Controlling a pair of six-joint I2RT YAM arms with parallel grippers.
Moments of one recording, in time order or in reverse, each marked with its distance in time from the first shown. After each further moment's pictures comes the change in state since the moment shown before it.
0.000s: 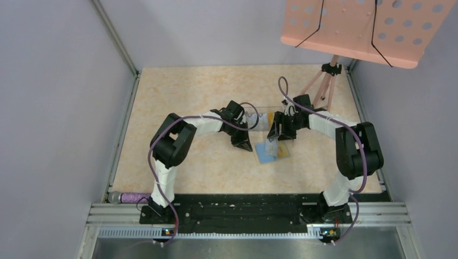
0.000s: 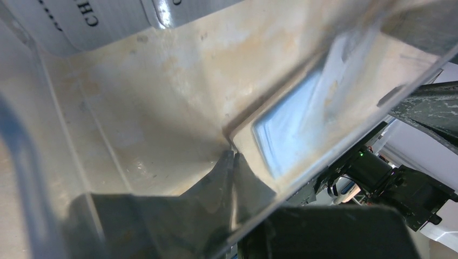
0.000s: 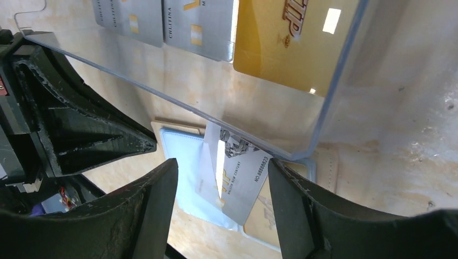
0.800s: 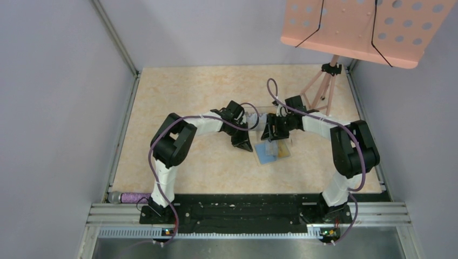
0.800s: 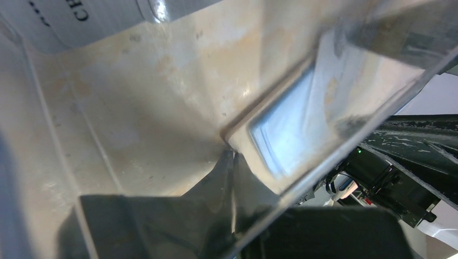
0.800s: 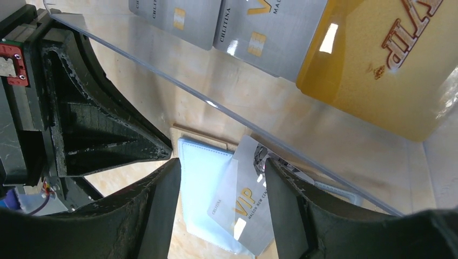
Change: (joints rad) left arm 0.000 0.005 0.002 0.000 0.018 0.000; right arm 0.080 0.027 -0.002 0.083 -0.030 -0.057
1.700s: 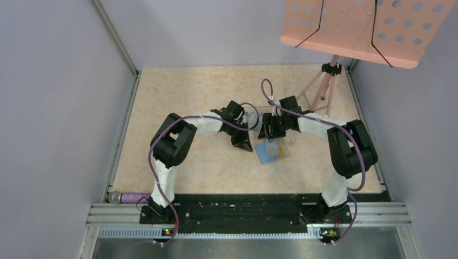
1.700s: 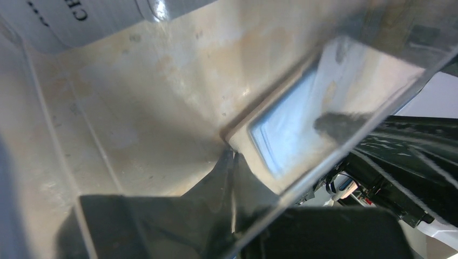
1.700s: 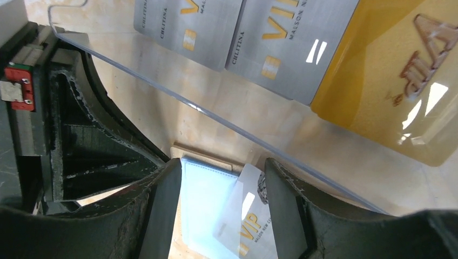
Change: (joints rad) left arm 0.000 0.000 0.000 0.000 0.000 0.001; right arm 0.051 0.001 0.008 0.061 0.085 0.012
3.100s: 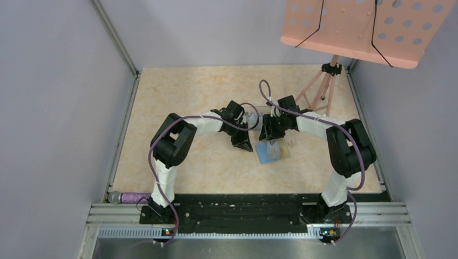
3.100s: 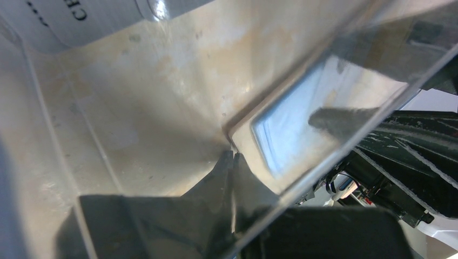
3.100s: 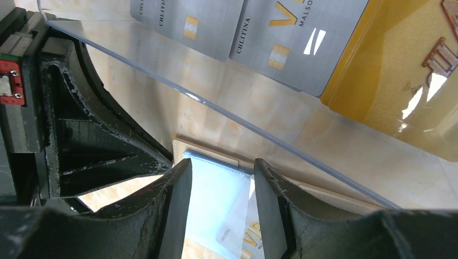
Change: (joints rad) left arm 0.000 0.000 0.000 0.000 0.000 0.000; right arm 0.020 0.019 0.026 -0.059 -0.001 -0.016
